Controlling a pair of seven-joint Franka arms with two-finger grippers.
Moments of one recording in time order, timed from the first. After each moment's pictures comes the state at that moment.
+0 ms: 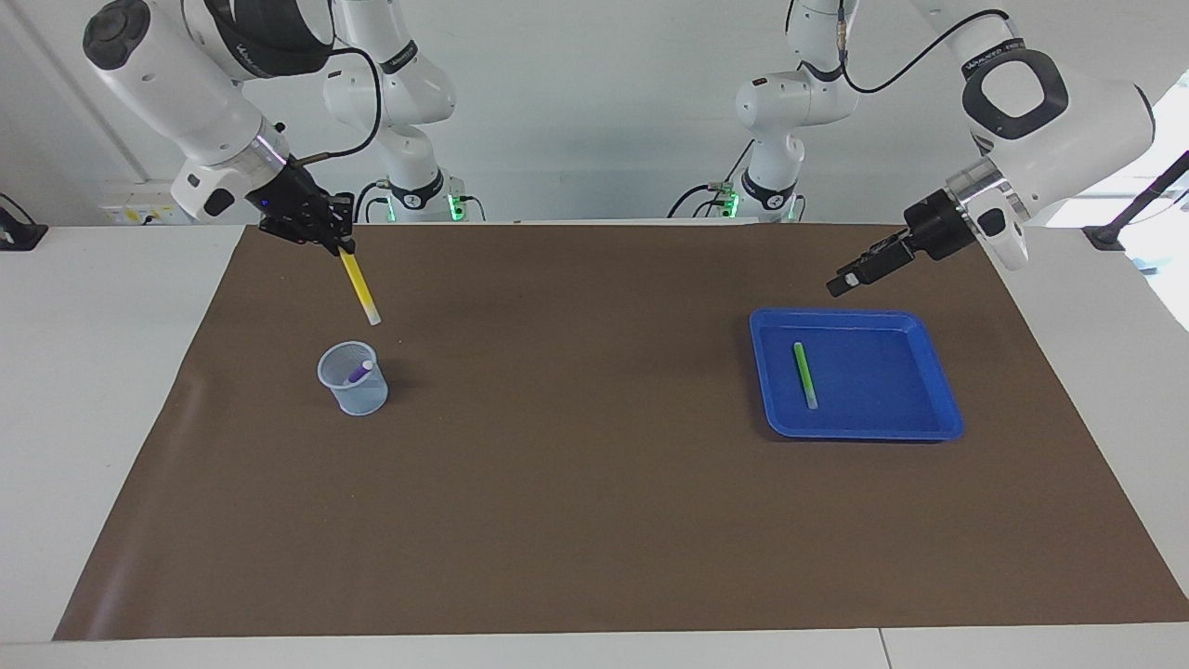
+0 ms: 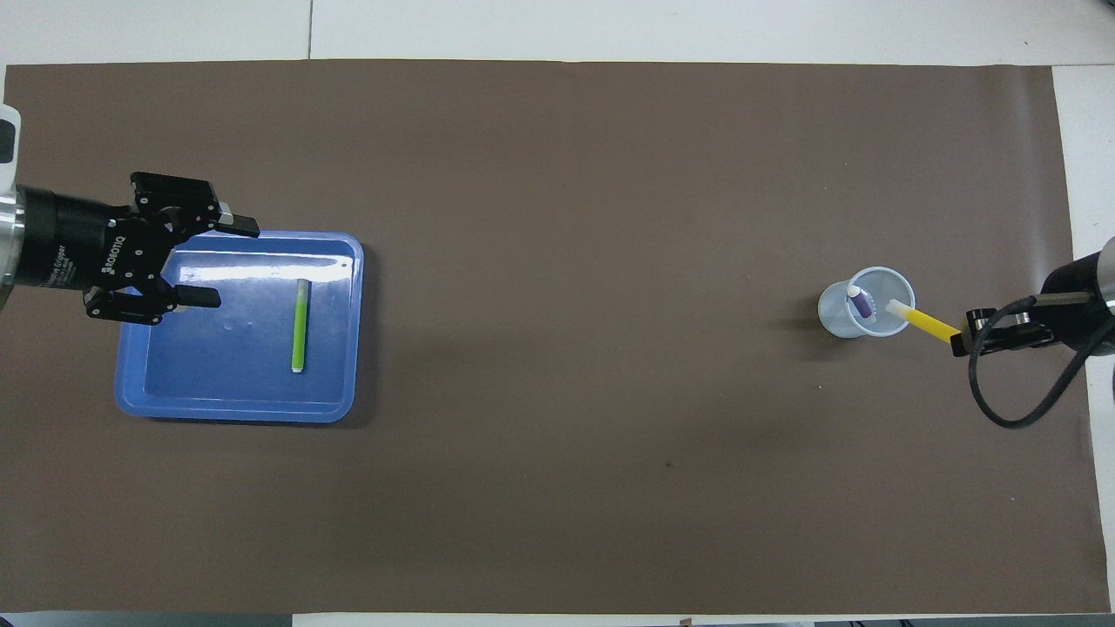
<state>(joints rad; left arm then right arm) 0.10 -0.03 -0.06 -1.87 -0.82 1.73 -0.48 0.03 -0.12 -0.08 -1.84 0.27 1.54 -0.08</state>
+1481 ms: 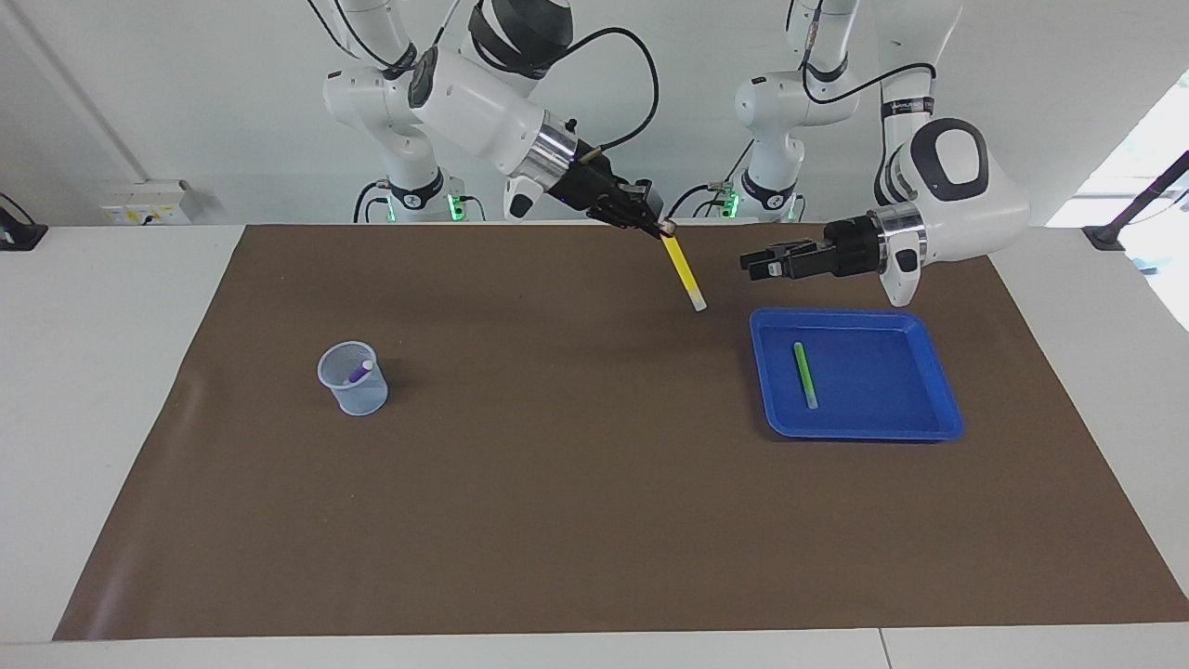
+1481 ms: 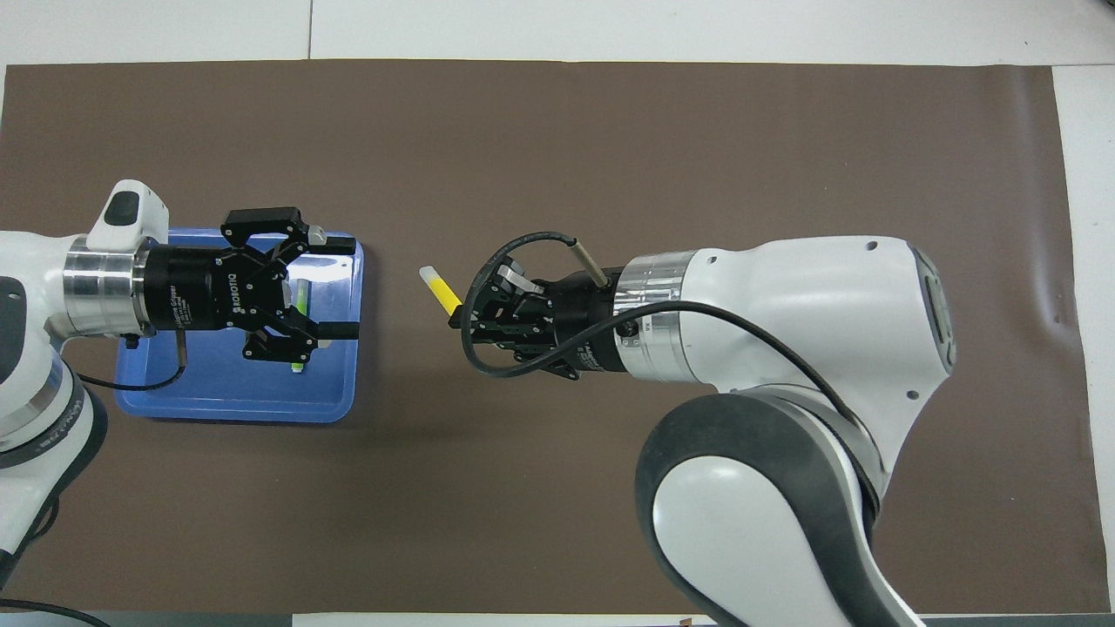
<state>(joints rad) 0.02 -0.03 -0.08 -2.11 -1.34 1.68 -0.35 0.05 0.02 0.54 -1.86 0.96 2.27 0.67</state>
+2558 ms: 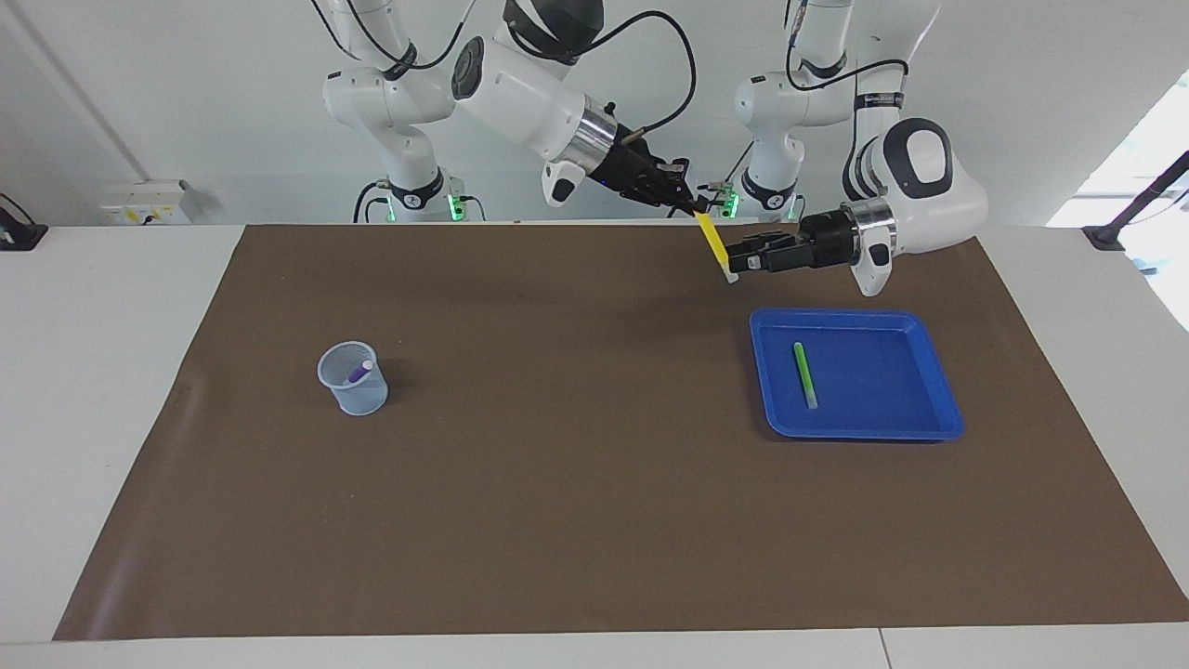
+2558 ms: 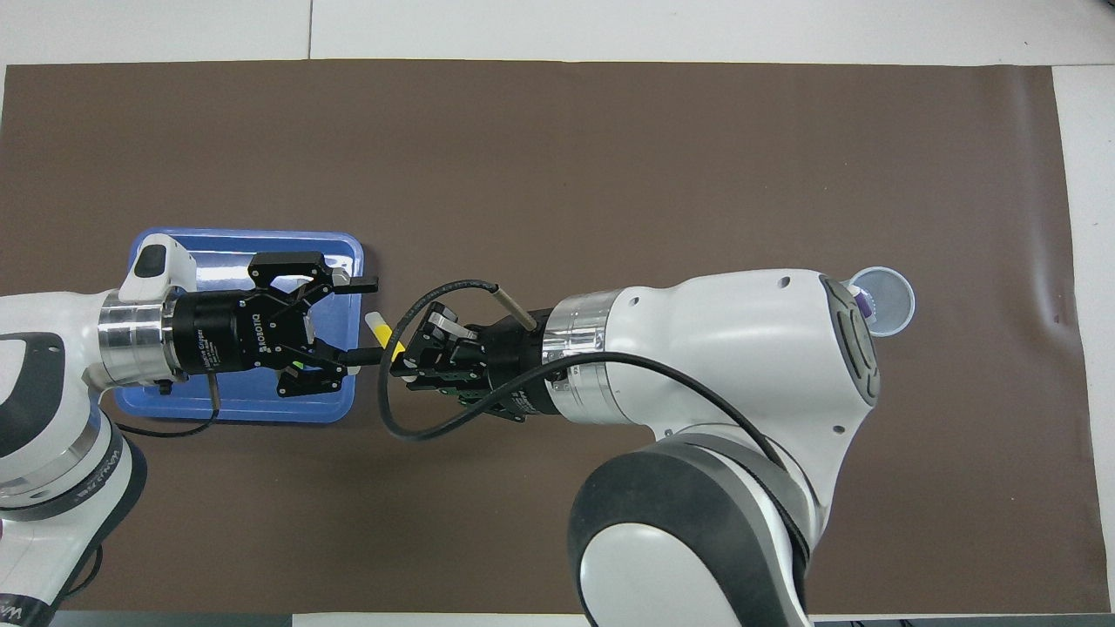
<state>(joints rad) 0.00 -0.12 -0.08 -2.28 -1.46 1.73 -0.33 0.07 0.03 0.59 -1.84 0.97 2.27 0.72</state>
